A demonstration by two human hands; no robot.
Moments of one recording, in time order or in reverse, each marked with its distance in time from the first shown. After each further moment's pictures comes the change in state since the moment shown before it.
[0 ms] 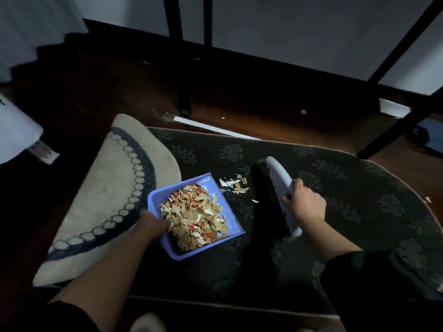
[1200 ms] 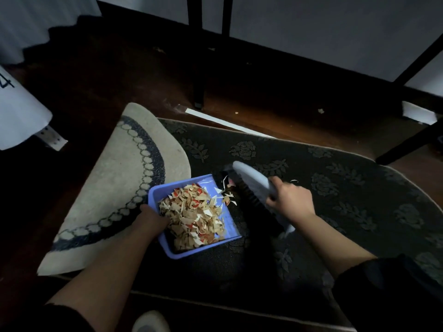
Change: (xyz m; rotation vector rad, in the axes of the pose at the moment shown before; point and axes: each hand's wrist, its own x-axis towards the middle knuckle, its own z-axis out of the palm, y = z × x) left_hand 0.038 -0.021 -0.015 0.191 -0.002 0.011; right_hand 0.018 -0.060 0.012 -0.090 -0.020 -0.403
